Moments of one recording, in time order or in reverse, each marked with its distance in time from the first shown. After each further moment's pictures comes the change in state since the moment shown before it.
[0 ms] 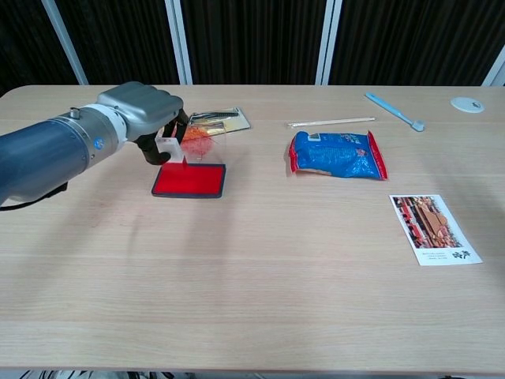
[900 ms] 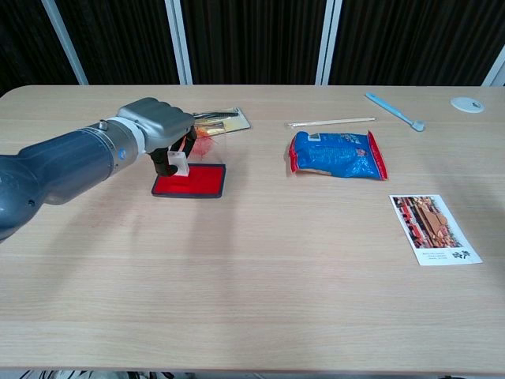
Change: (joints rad) left arm -0.068 -0.066 0.021 0.124 -0.098 -0.064 0.040; right arm 0.002 0.005 -0.001 -0.002 0.004 -0.011 0.016
